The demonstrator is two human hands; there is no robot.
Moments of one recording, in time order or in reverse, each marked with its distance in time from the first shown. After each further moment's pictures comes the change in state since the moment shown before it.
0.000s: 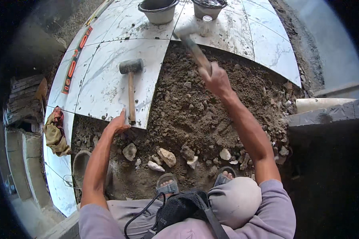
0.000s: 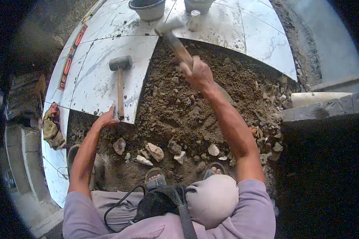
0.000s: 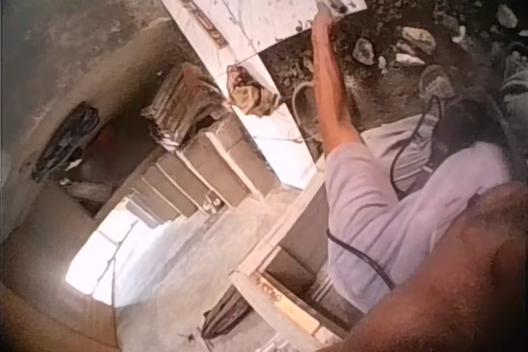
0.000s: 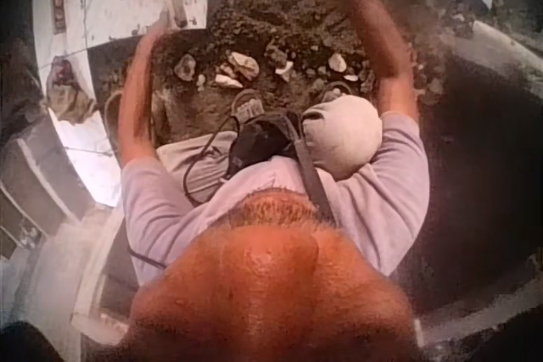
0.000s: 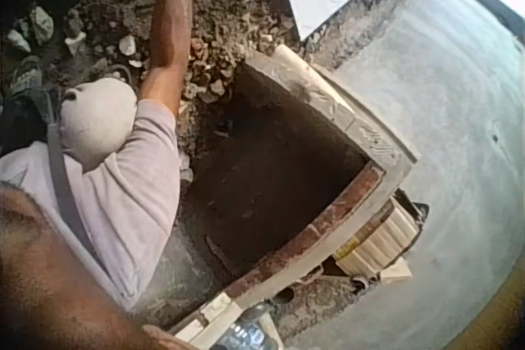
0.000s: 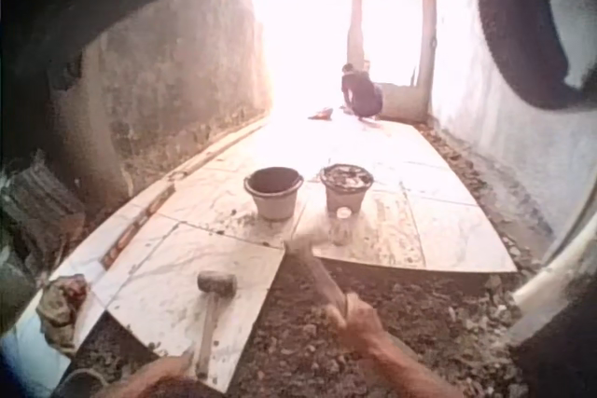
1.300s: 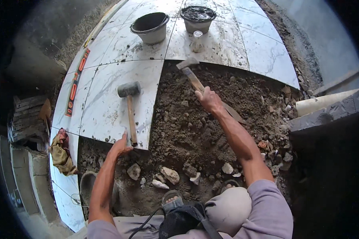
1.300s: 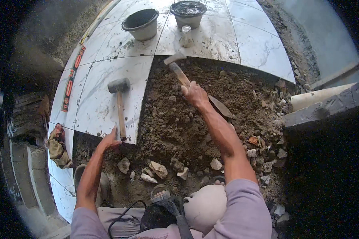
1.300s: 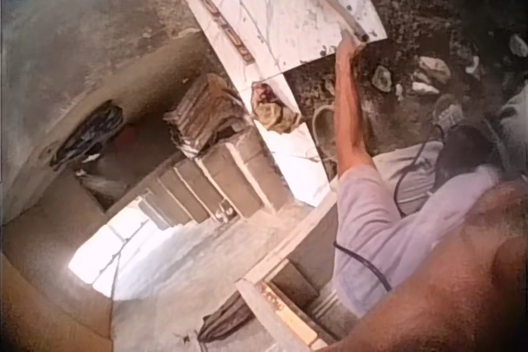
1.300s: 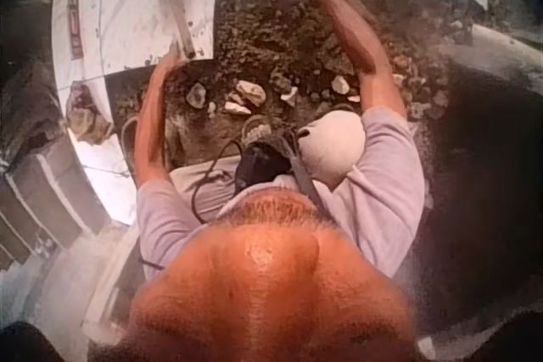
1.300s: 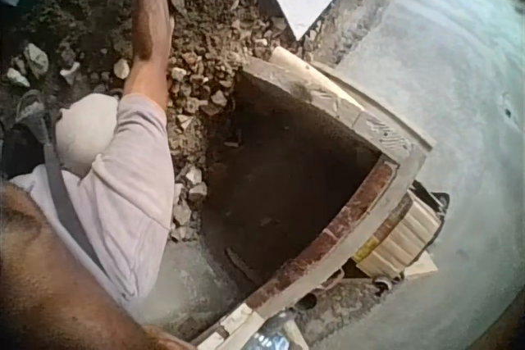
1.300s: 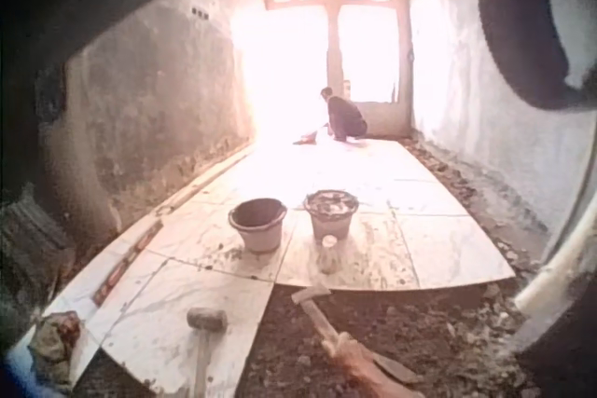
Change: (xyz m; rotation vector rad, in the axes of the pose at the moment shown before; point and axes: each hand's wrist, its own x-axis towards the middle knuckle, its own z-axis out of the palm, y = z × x) left_hand -0.024 0.023 -0.014 0.129 0.012 0.045; right_hand 0.018 0.061 0.036 -0.221 -0.233 0.367
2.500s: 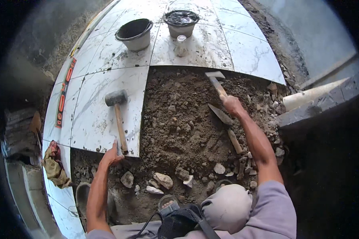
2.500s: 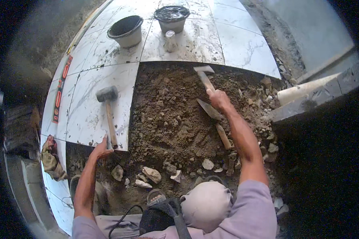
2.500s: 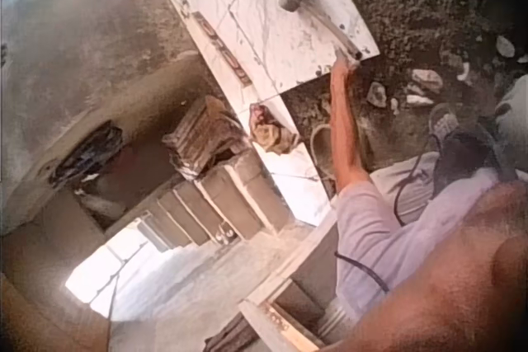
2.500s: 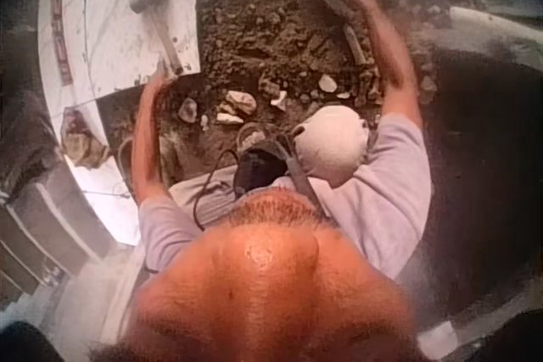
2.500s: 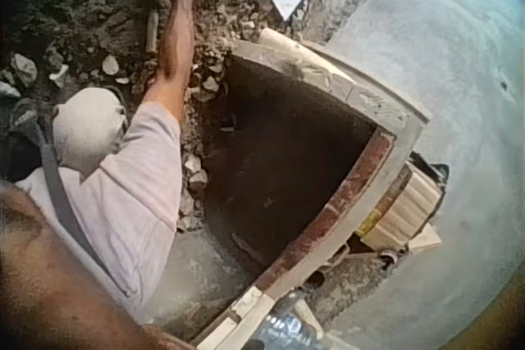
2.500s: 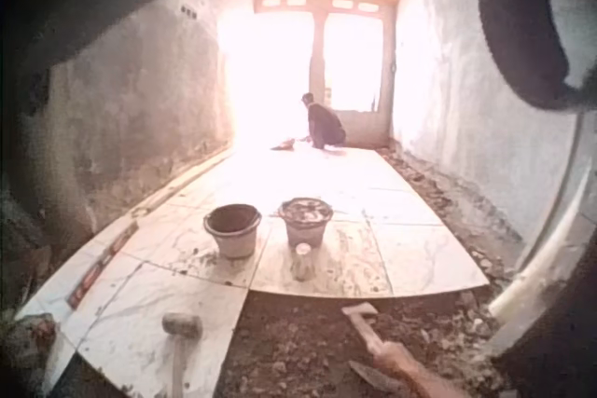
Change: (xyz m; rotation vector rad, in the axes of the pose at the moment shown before) left_hand -0.002 0.007 -0.005 0.076 -0.029 -0.059; right_hand -0.040 0.106 -0.084 -0.005 0.055 0.202
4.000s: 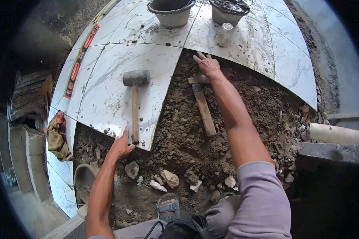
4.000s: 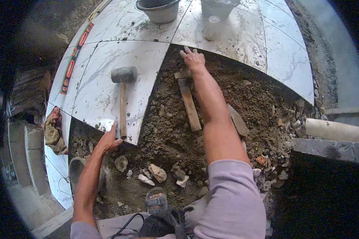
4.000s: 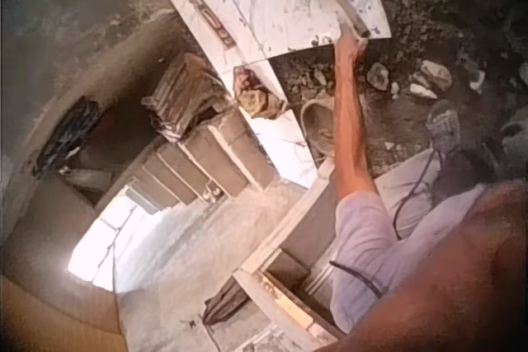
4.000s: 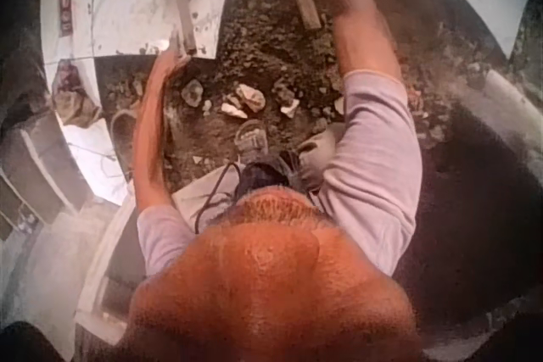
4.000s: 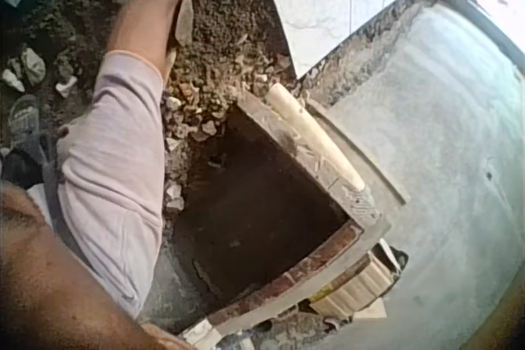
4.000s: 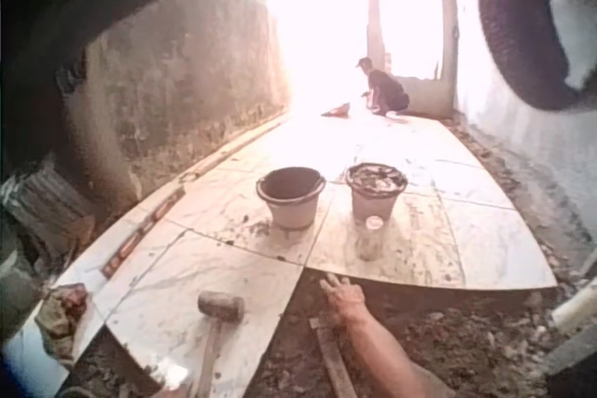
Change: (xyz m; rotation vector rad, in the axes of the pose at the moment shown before) left_hand -0.026 0.035 -0.001 -0.047 0.120 -0.003; right_hand 0.187 -0.208 0.144 -0.477 0.169 -0.737
